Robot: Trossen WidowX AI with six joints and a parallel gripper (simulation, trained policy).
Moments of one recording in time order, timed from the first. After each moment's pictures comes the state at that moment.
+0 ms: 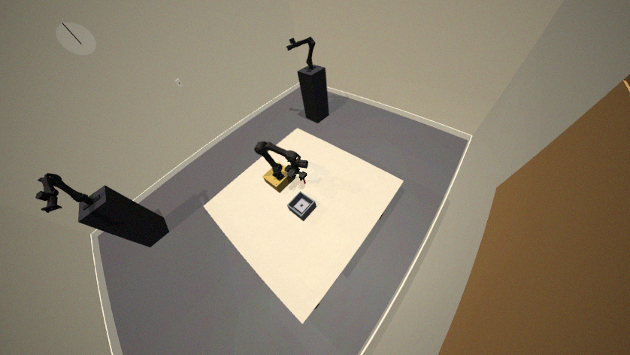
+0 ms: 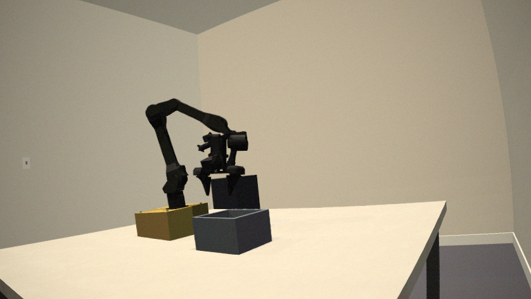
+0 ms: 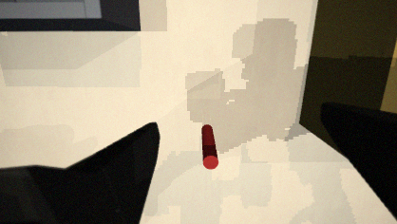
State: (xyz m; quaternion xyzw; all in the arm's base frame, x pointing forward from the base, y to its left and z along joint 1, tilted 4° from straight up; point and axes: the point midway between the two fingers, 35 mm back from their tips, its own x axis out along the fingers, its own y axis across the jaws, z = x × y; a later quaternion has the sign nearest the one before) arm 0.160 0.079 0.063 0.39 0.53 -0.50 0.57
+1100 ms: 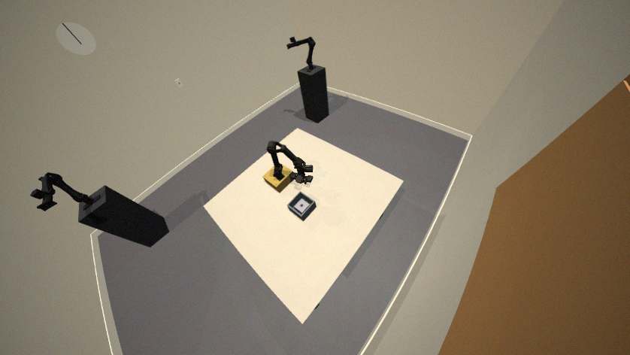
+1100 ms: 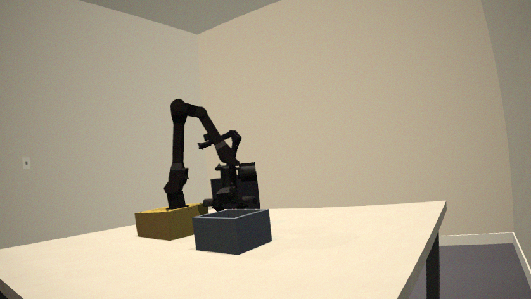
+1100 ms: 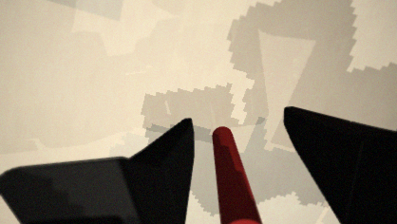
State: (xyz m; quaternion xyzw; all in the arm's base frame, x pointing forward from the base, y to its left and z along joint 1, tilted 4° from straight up) arm 0.161 0.115 -0.052 0.33 0.57 -0.41 0.63
